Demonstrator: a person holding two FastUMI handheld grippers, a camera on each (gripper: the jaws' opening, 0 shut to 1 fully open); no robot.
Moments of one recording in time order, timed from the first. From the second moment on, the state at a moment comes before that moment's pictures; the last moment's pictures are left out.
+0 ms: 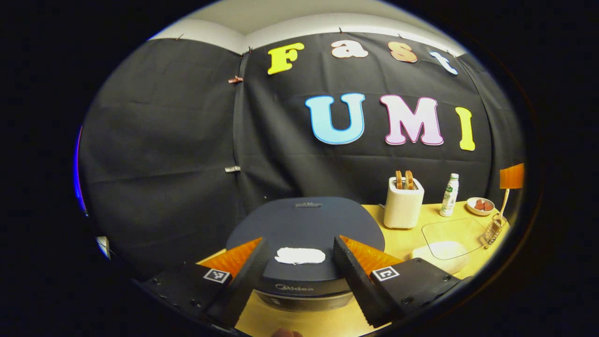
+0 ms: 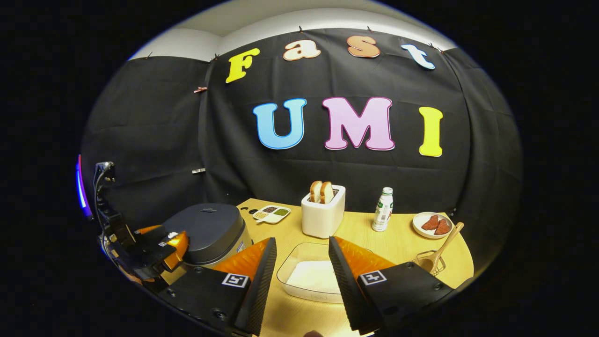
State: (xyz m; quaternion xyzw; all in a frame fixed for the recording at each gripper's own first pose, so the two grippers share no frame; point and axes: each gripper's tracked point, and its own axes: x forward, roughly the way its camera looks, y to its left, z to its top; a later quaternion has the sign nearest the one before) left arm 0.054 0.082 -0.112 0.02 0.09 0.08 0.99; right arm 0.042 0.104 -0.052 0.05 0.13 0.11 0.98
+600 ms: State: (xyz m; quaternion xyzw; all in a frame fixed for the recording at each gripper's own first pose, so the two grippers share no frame) left arm 0.047 0.042 -0.032 0.04 0.04 0.06 1.00; right arm 0.045 0.069 -0.046 0.09 0.12 0.09 0.99
